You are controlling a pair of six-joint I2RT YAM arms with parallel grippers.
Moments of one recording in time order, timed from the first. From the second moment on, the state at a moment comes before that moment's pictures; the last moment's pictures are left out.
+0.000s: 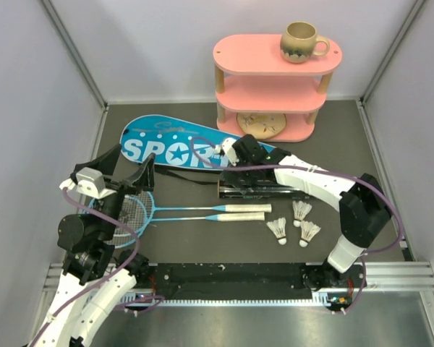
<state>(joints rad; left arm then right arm) -0.45 0.33 0.72 0.10 -0.11 -0.02 0.78 1.66 1.24 -0.52 0.08 -0.32</state>
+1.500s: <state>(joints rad) -0.46 0.39 0.72 0.09 -0.07 -0.03 0.16 1.46 0.91 -0.78 0.33 1.55</state>
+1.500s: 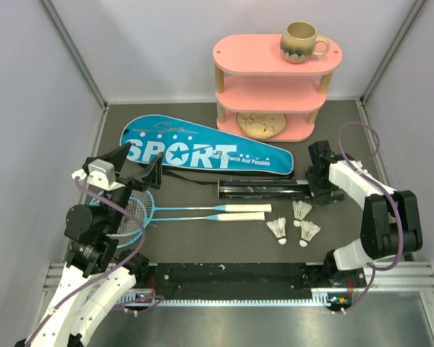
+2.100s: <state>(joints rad) -0.46 0.43 0.72 0.09 -0.06 -0.03 0.16 1.36 0.87 -0.62 0.47 1.35</state>
